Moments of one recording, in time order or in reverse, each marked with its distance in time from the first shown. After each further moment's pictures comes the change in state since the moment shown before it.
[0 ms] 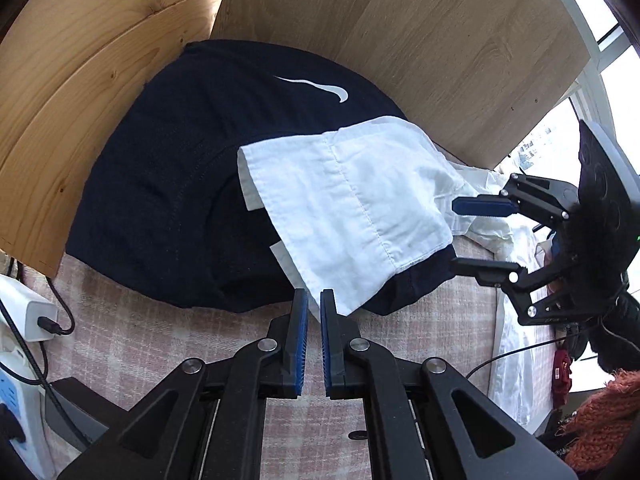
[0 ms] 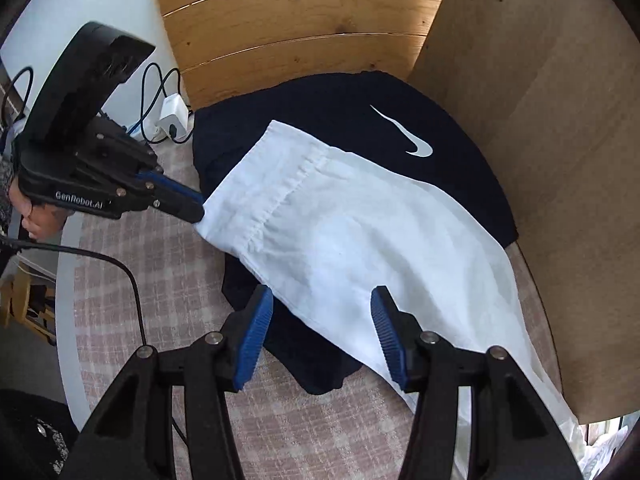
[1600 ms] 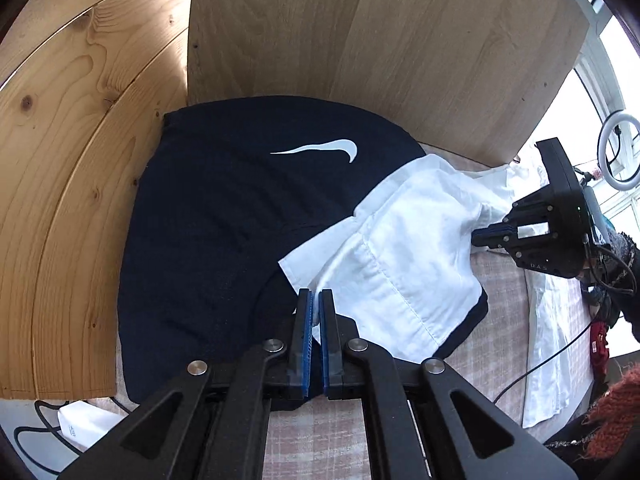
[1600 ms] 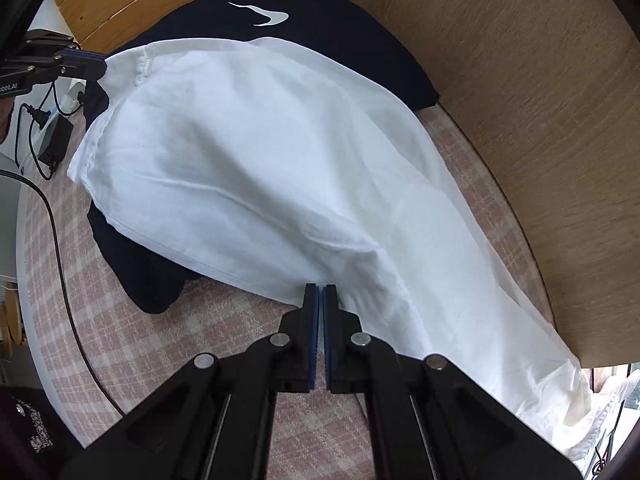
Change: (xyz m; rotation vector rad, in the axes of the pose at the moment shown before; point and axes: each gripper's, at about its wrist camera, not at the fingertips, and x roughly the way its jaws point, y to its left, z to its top) left arm 0.024 0.003 0.074 0.177 0.033 0.097; right arm 0.045 -0.114 -0.055 0.223 0.258 -0.060
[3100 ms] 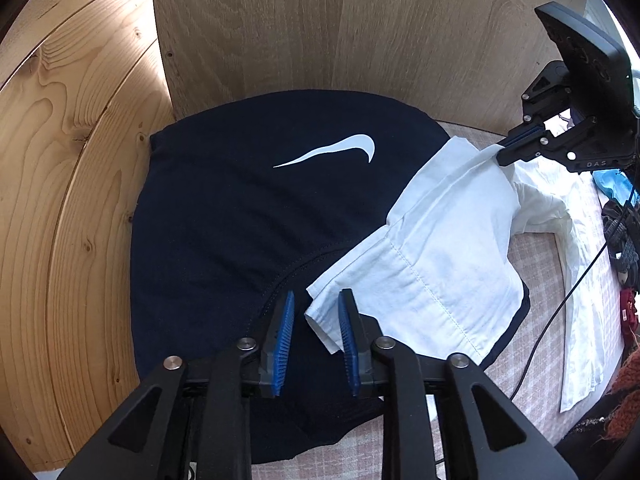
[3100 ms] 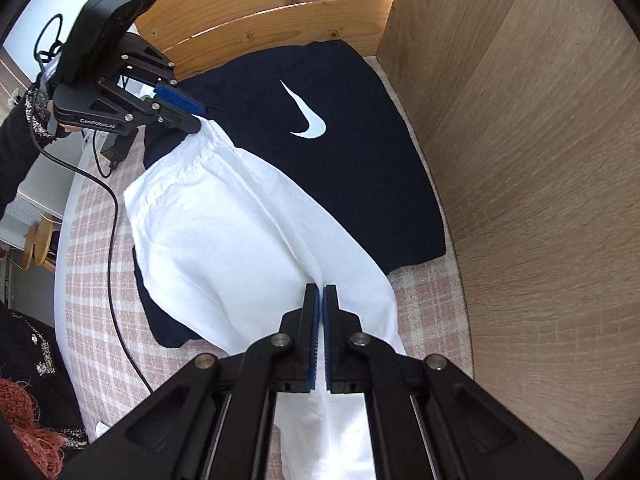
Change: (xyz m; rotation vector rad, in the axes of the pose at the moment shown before) left arm 0.037 -0.020 0.032 0.150 0.061 0.072; right arm -0.049 -0.027 0.074 -0.317 -0.138 0.258
